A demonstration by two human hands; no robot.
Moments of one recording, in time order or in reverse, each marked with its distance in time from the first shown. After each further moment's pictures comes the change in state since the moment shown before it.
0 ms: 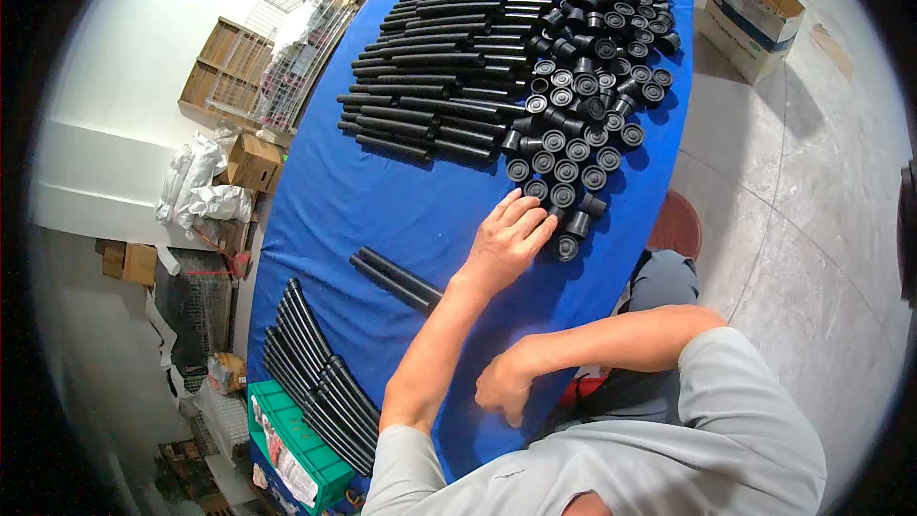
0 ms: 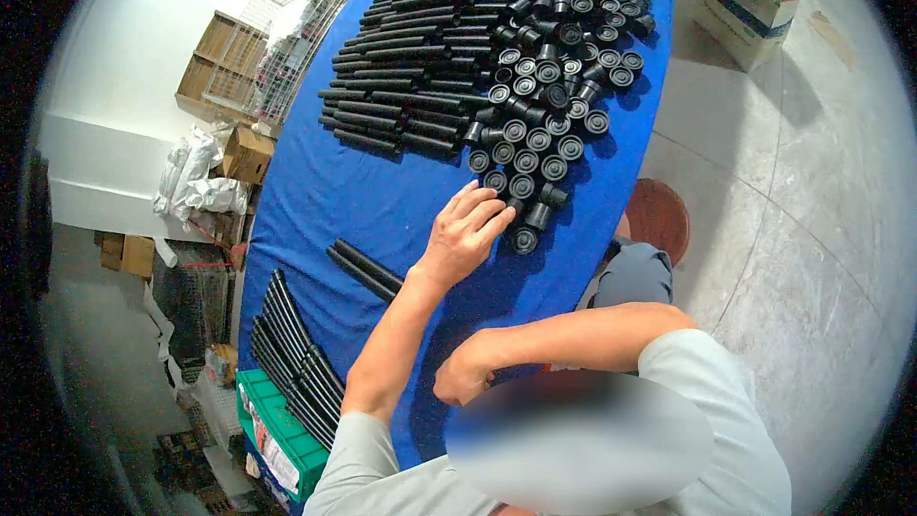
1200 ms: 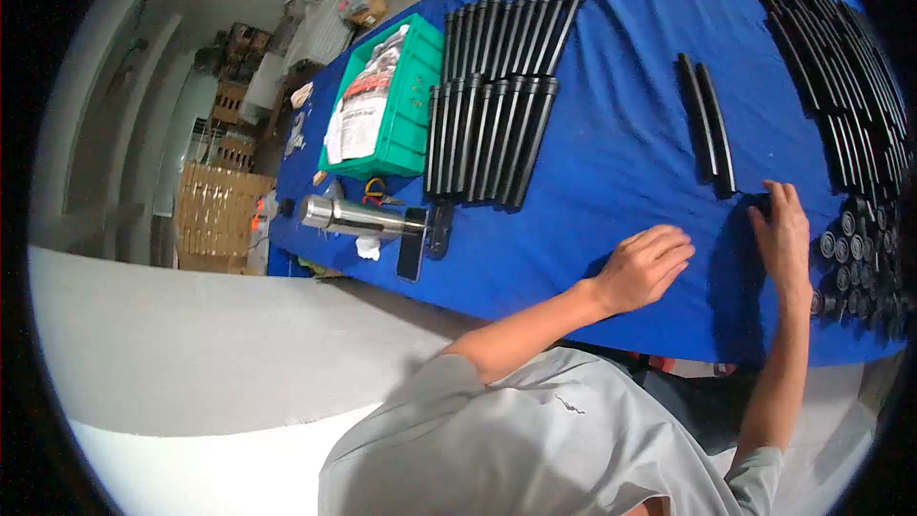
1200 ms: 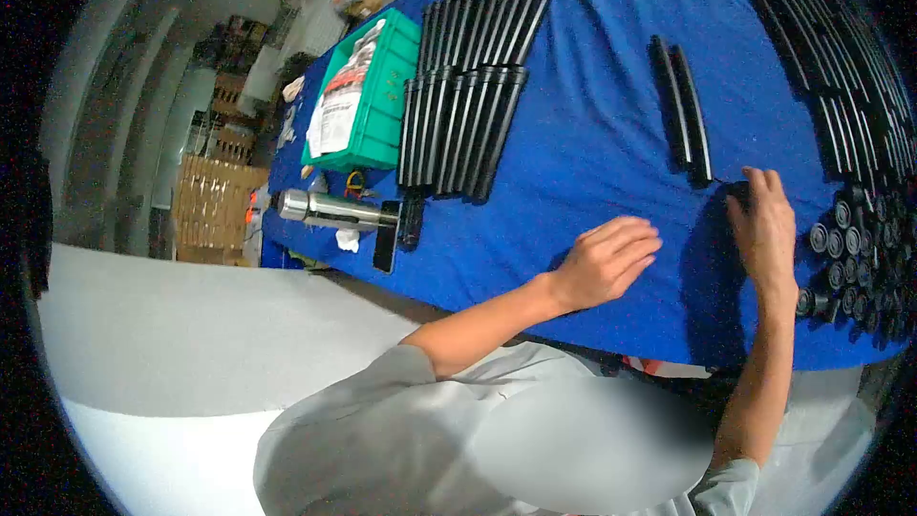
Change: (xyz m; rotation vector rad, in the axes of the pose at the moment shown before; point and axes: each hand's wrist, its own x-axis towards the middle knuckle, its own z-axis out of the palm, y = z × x) left_hand -0.184 0.186 -0.074 0.062 0.440 -1.019; right_hand -0.063 0.049 -0.071 -0.471 1.025 0.562
